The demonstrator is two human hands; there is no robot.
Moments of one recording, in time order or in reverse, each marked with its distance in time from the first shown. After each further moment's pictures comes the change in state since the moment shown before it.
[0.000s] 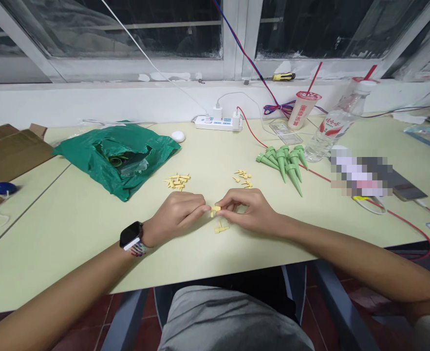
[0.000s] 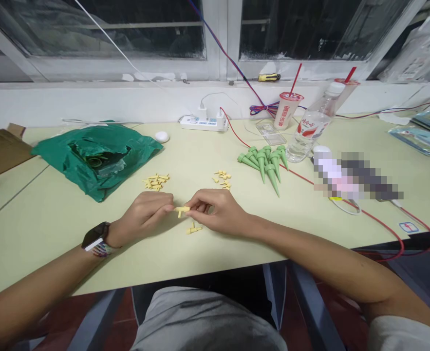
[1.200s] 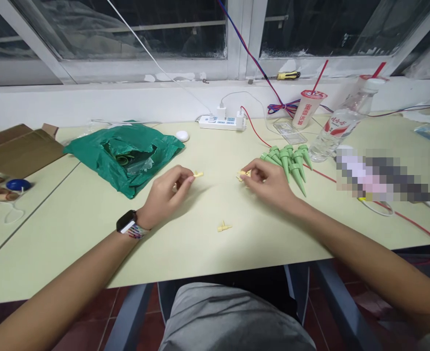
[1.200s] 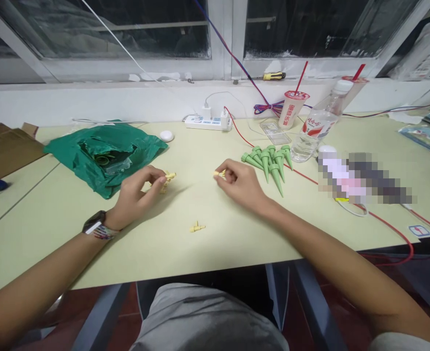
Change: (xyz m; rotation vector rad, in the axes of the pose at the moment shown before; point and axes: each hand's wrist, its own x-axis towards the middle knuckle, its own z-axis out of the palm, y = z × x) left_hand -0.006 -0.027 -0.016 0.172 0.241 -0.311; right_hand 0.017 0.015 -0.047 -0.347 0.238 0.200
